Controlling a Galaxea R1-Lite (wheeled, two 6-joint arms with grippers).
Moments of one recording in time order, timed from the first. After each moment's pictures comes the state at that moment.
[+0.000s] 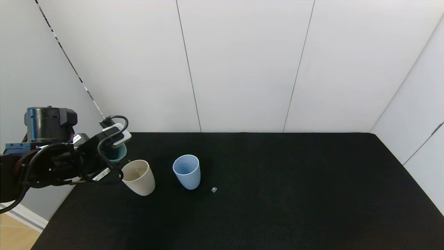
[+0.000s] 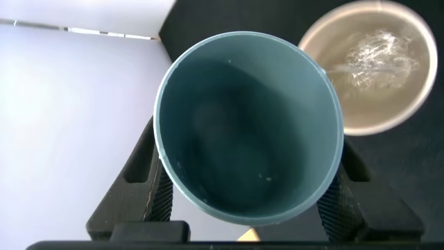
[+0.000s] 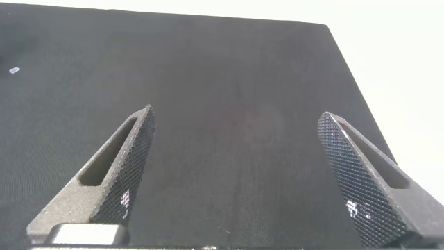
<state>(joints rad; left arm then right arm) 0.03 1.67 -0.84 -0.31 0.17 0.90 0.00 0.00 0.00 0.00 0.01 -0.01</state>
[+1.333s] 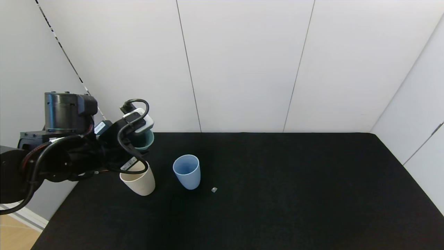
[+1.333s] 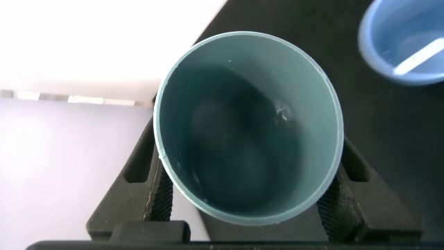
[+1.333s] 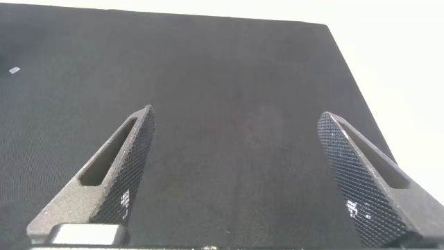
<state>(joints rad) -0.20 1.63 -0.90 -0.30 0.18 0.79 0.00 0.00 0.00 0.00 0.01 -0.01</state>
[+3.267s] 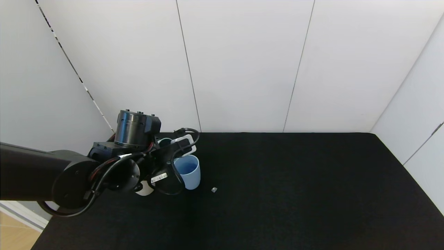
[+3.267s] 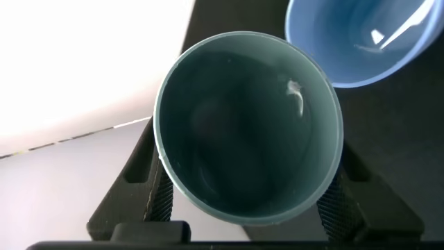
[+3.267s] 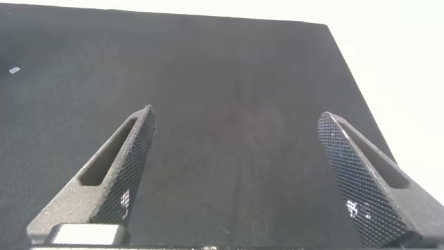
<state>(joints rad) -0.41 1.78 -0.94 -0.30 0.50 0.99 0.00 0.00 0.00 0.00 0.02 -0.01</state>
